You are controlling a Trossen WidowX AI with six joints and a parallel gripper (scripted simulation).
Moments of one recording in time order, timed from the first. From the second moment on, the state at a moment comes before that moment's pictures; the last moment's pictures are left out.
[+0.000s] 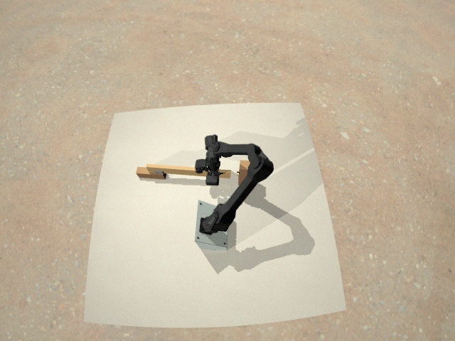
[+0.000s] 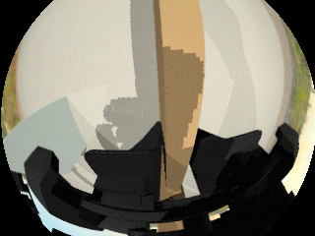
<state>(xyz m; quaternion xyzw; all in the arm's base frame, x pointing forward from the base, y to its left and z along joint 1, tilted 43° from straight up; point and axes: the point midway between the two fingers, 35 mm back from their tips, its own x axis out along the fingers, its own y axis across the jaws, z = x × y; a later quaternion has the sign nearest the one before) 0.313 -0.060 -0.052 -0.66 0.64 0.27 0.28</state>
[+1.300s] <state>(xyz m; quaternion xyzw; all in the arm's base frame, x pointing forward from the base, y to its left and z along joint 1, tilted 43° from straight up) 0.312 -0.050 -0.043 -0.66 0.64 0.27 0.29</state>
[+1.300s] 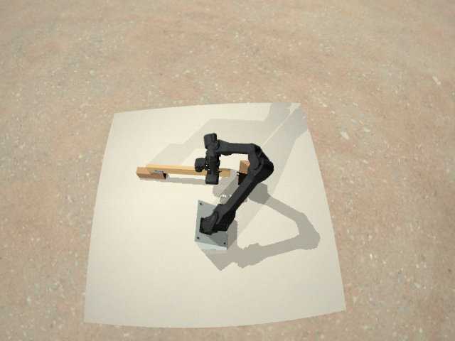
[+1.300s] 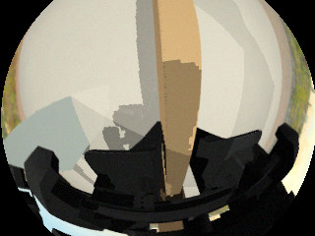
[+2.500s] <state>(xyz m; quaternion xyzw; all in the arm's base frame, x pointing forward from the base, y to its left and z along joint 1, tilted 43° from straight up) 0.312 -0.053 -0.041 -0.66 0.64 0.27 0.29</state>
